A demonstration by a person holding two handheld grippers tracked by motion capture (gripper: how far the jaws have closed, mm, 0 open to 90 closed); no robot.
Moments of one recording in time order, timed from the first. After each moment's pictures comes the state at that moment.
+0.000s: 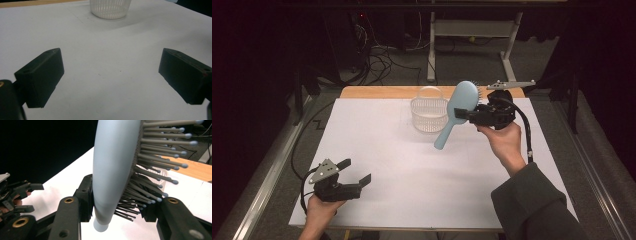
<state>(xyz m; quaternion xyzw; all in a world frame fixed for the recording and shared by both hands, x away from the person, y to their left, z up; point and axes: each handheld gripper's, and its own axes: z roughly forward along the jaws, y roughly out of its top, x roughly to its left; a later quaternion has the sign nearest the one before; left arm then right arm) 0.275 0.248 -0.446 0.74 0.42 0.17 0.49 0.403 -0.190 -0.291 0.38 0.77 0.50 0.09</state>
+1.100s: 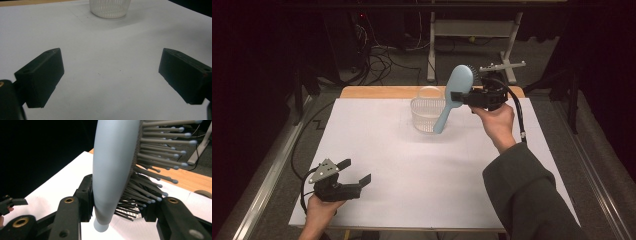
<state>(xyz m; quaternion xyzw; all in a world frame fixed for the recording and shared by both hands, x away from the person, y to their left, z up) 0.275 0.249 -0.446 0.74 0.42 0.17 0.49 0.446 -0.178 -0.277 0.40 0.77 0.49 0.11</state>
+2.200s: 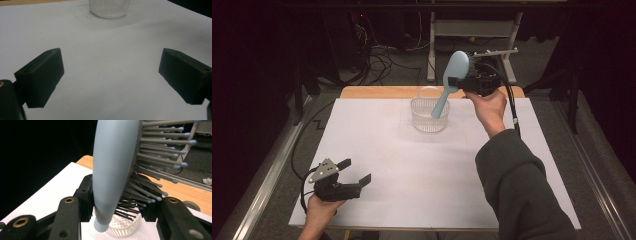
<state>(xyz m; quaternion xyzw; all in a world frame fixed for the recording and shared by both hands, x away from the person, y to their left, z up) 0.276 0.250 -0.446 0.74 0.42 0.17 0.49 0.479 -0.165 -0.267 0.43 0.75 0.48 0.14</state>
